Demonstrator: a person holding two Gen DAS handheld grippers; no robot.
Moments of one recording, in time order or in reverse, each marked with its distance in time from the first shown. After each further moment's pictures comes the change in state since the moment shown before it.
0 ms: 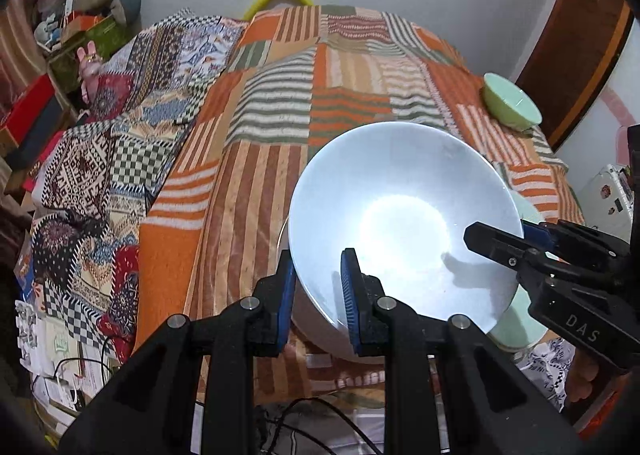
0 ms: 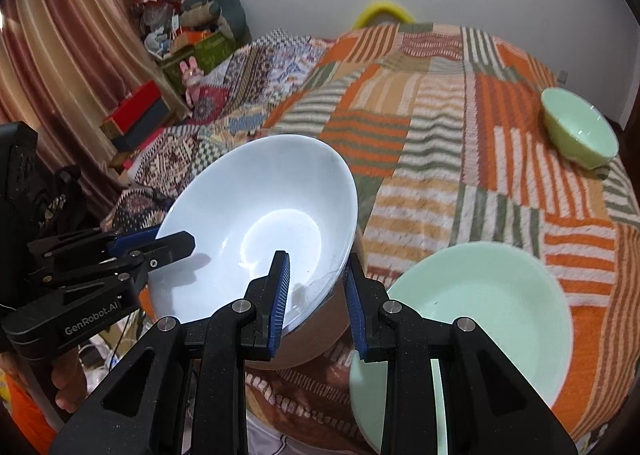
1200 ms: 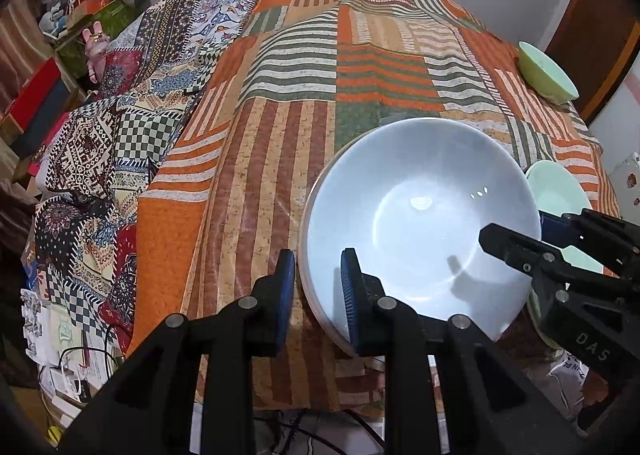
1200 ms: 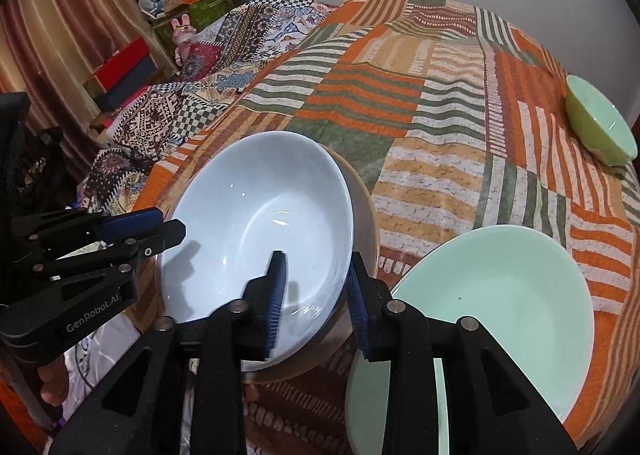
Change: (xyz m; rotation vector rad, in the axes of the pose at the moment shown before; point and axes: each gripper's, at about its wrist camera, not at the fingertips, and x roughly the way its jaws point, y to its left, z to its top) left arm 0.043 0.013 -0.012 -0.001 0.082 0.072; right arm 0.036 0.004 -0.007 -0.058 0.099 -0.043
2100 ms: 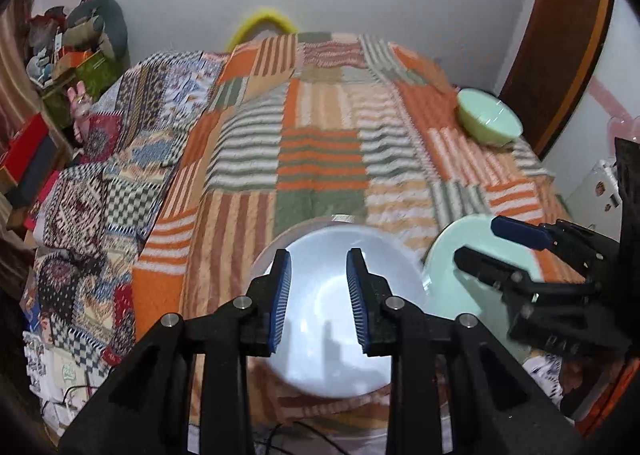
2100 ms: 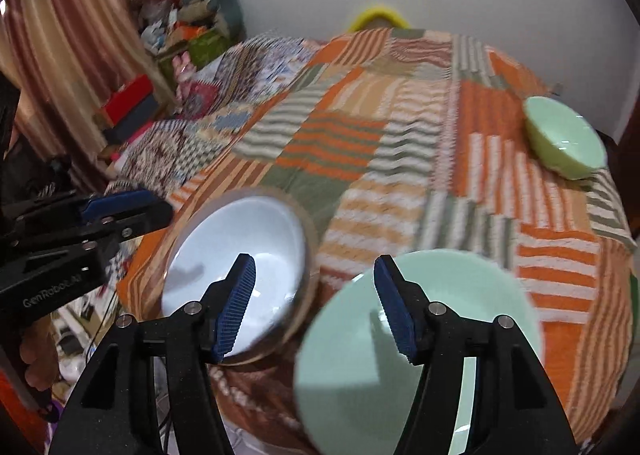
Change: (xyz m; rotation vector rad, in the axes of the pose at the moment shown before) left arm -0.074 -0.054 0.036 0.074 -0.184 -0.081; right arm -0.060 -0.041 0.001 0.042 -0.162 -0.028
